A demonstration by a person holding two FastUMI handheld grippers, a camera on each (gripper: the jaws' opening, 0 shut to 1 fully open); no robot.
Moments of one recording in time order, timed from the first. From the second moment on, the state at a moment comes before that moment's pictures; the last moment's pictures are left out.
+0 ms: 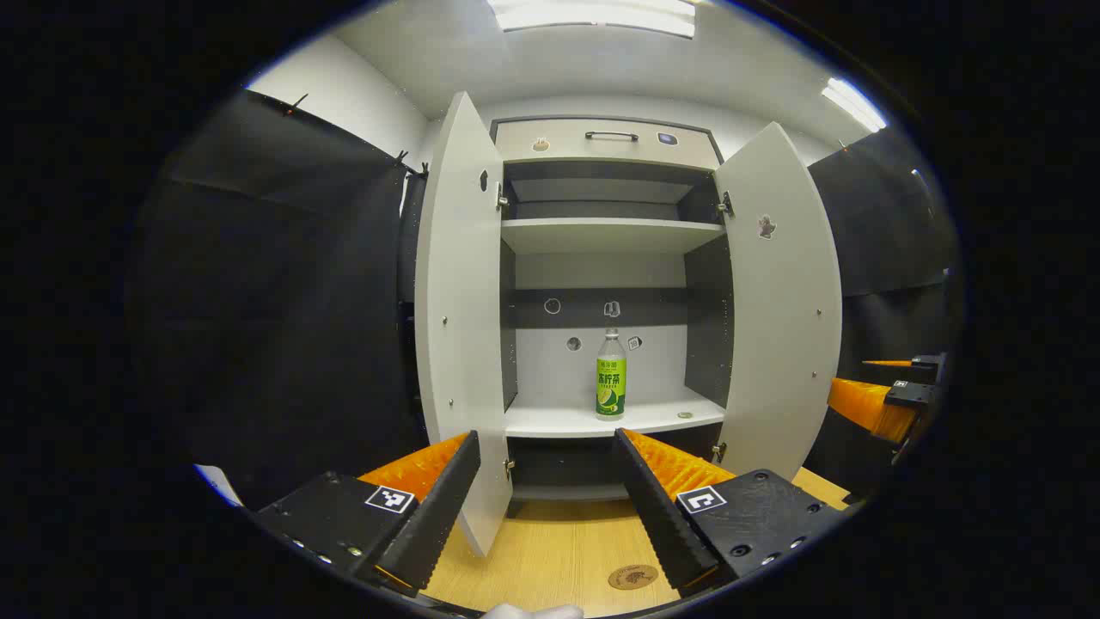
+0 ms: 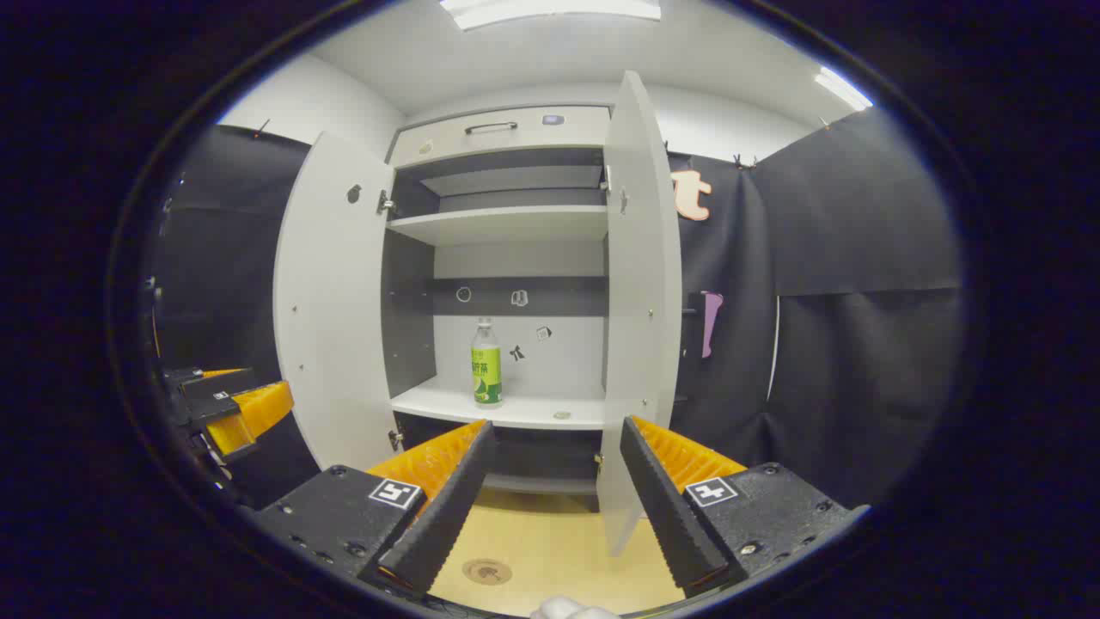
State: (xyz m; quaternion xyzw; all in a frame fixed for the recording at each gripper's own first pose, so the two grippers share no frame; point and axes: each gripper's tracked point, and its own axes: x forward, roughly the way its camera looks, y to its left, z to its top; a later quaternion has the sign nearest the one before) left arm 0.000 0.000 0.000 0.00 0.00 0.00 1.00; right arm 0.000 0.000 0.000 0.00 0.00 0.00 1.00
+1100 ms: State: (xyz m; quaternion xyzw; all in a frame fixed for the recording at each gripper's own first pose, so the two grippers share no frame) left arm 0.159 -0.046 0.016 0.00 -0.03 -0.05 1.00; right arm 0.014 0.012 0.009 -0.02 0.02 -0.01 1.00
